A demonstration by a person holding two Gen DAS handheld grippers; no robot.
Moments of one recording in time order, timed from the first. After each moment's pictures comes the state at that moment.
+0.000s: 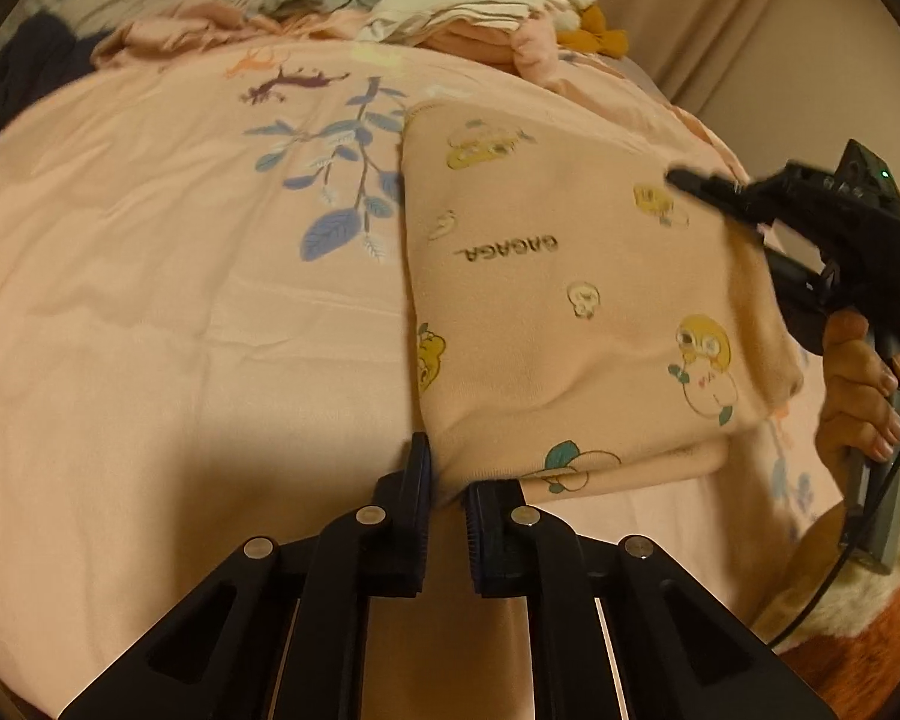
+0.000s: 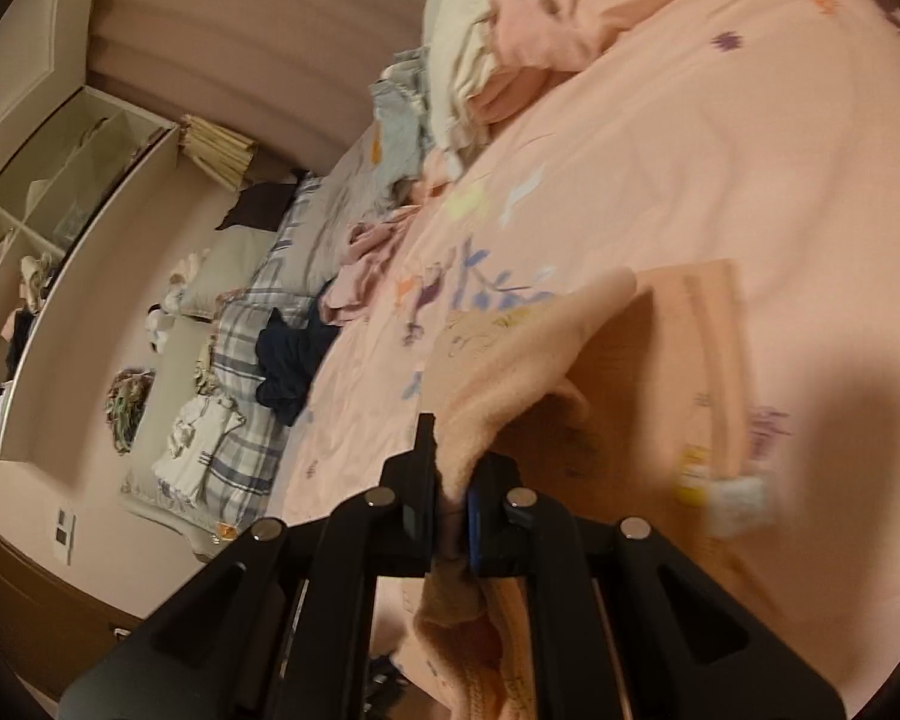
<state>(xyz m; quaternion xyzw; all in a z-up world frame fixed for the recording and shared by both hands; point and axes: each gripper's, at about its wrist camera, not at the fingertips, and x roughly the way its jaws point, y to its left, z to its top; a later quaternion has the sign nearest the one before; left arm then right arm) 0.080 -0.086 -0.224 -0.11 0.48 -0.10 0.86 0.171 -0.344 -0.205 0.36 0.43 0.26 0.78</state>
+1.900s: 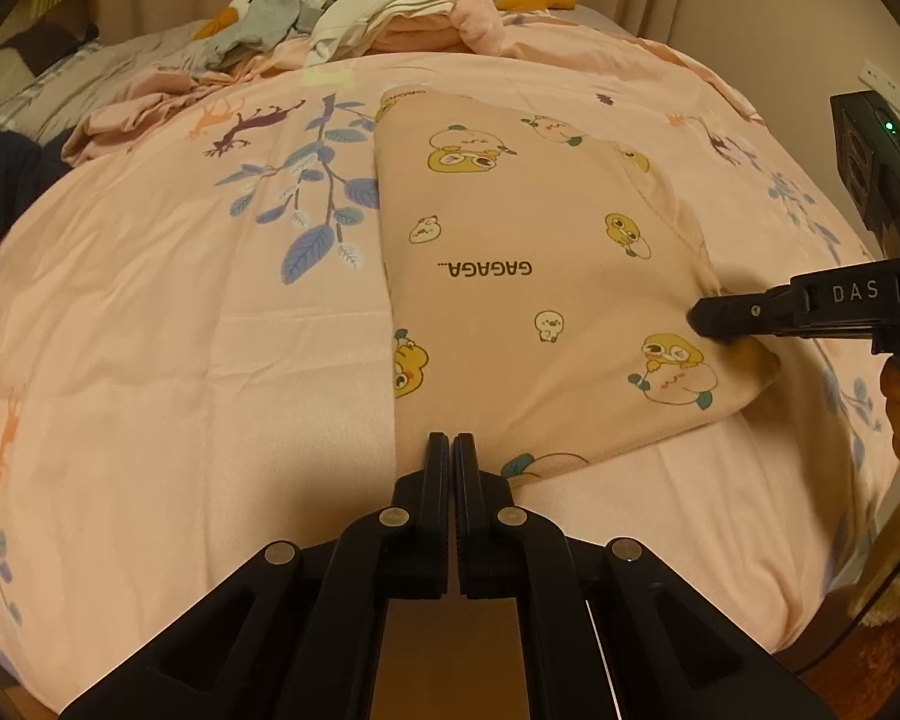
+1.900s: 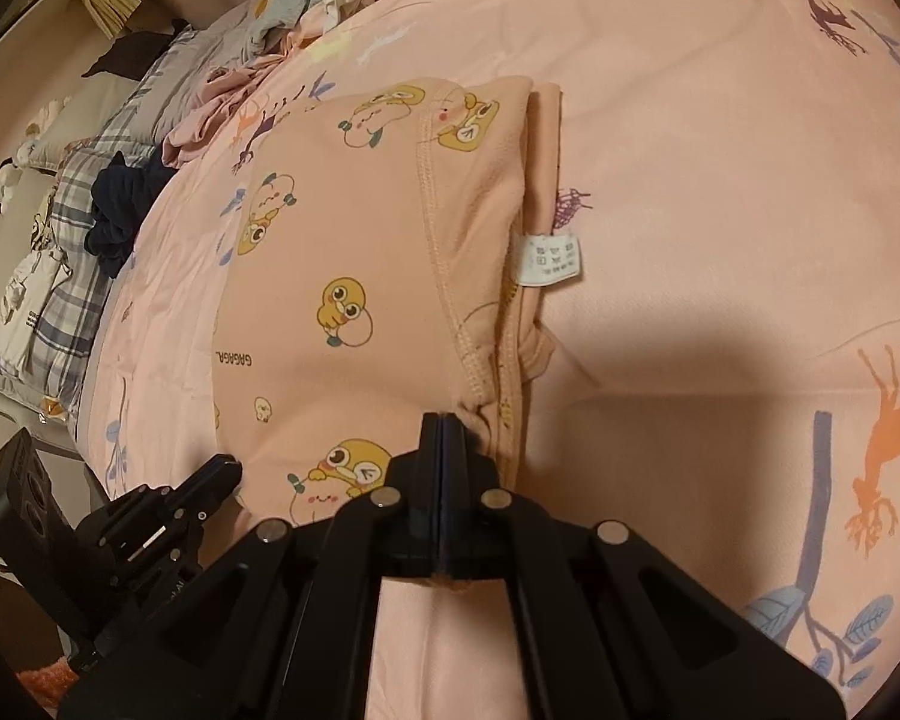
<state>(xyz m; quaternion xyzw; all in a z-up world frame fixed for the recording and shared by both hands) 0.068 -0.105 -0.221 0.01 0.48 -0.10 0.87 0.129 -0.334 -0.236 0.15 0.57 0.17 0.79</state>
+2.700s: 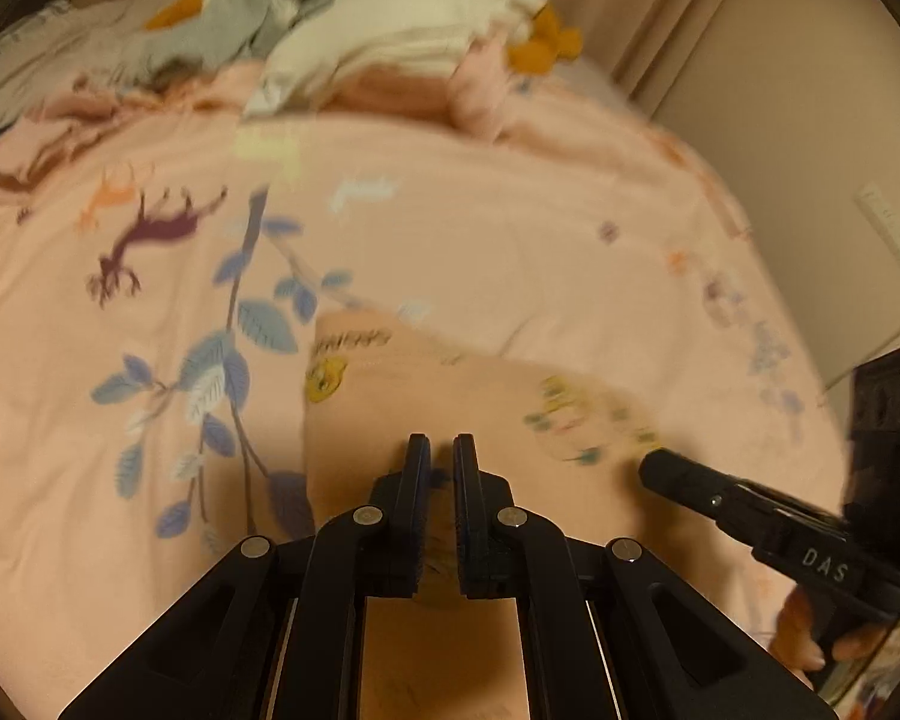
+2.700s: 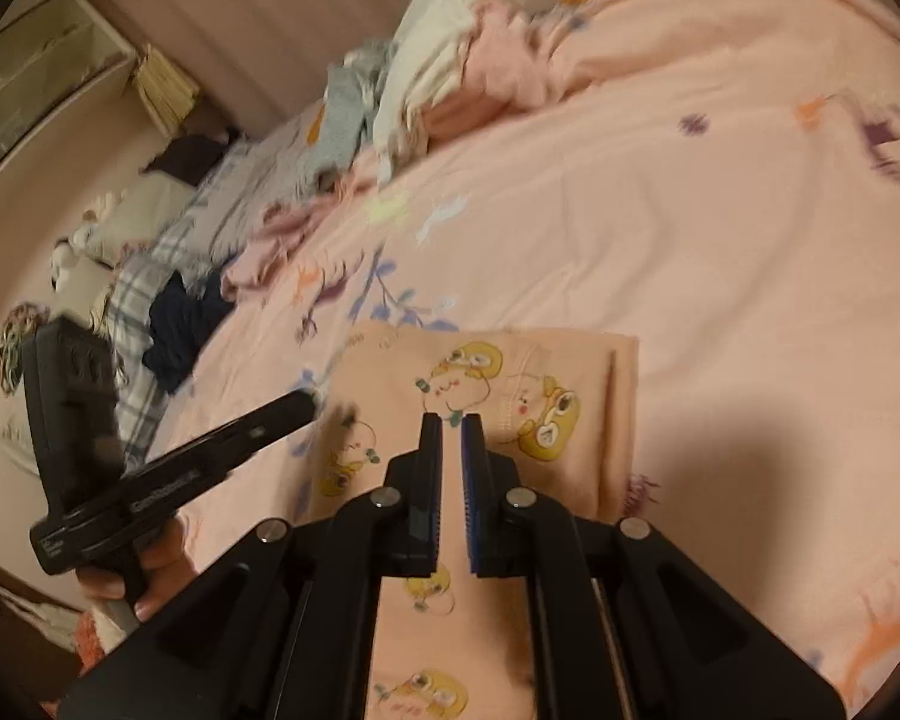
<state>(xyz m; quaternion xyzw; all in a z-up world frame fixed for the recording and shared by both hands) 0.242 -0.118 -0.200 -0.09 0.49 -0.15 0.86 0.206 -0.329 -0.208 0.20 0.46 0.18 0.84</state>
